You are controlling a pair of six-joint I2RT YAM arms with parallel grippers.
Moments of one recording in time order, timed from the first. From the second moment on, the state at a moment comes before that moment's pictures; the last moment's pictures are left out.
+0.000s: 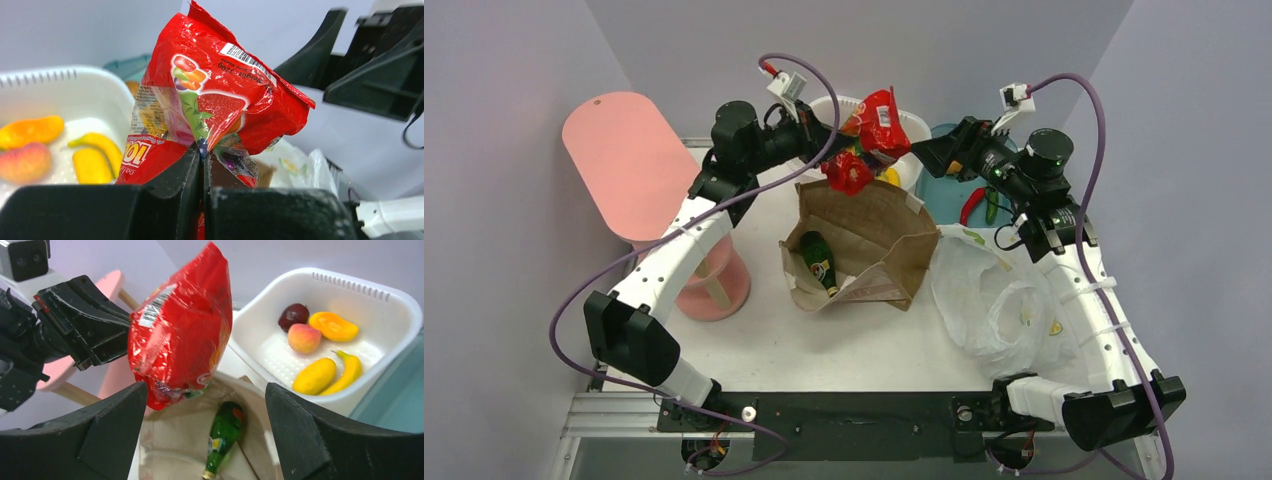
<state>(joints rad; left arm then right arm) -0.43 1.54 1.52 0.02 0.60 -0.41 0.23 1.21 1.36 -0.21 -0.47 0.48</state>
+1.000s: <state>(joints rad) -0.45 1.40 1.50 -0.08 0.80 -0.07 0.29 1.40 1.42 0.06 -0.66 0.70</state>
